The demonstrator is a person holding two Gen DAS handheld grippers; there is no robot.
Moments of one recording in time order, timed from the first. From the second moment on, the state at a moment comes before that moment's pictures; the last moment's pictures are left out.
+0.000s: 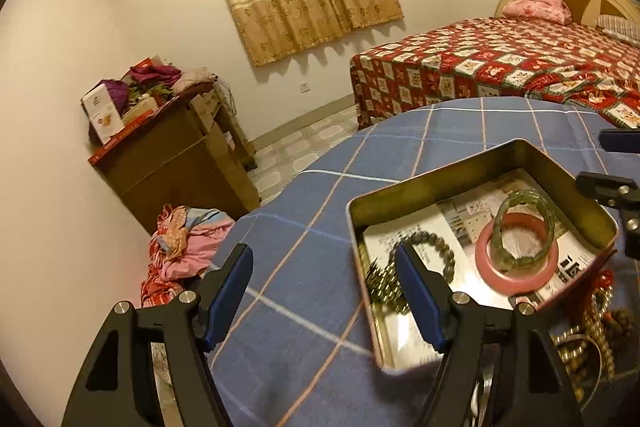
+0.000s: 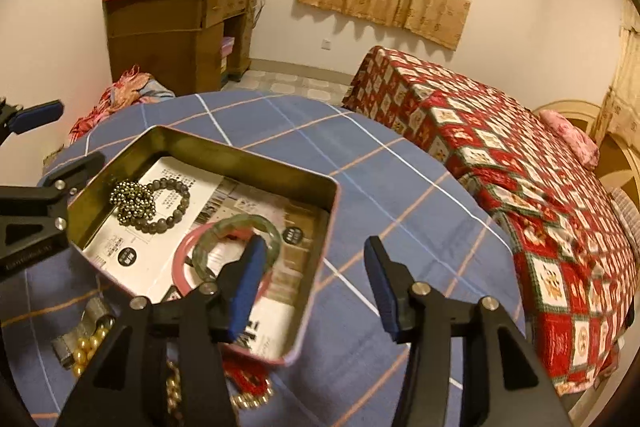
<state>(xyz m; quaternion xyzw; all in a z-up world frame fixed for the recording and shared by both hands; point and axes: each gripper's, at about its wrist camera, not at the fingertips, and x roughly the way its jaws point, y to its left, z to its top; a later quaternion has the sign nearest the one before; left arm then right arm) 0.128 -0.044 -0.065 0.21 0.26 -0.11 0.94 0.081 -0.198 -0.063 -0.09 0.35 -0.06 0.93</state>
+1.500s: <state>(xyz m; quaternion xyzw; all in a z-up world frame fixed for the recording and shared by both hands) 0.018 -0.035 -0.113 0.18 0.33 -0.16 0.91 -0.013 -0.200 -0.104 -0.07 0.37 -0.07 0.92</state>
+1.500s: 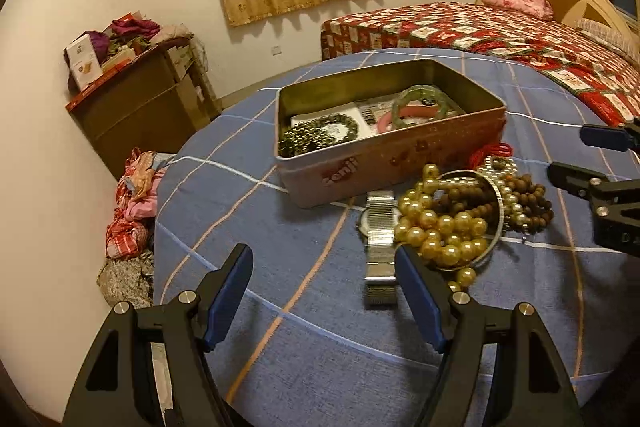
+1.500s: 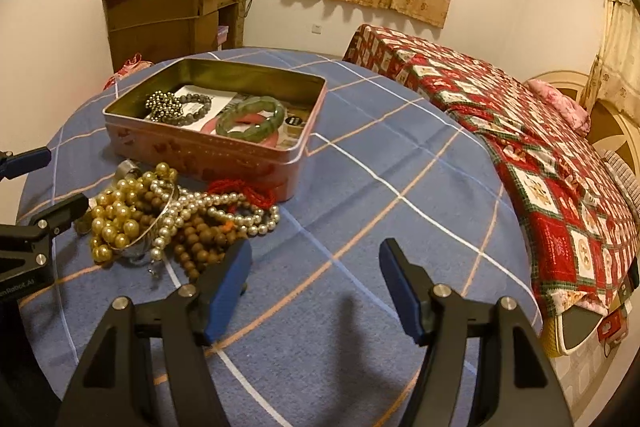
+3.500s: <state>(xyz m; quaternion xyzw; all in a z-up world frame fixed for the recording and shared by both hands) 0.044 0.004 -0.112 0.11 0.34 -0.16 0.92 -0.018 -0.181 -0.102 -0.05 0.37 0.01 0.93</state>
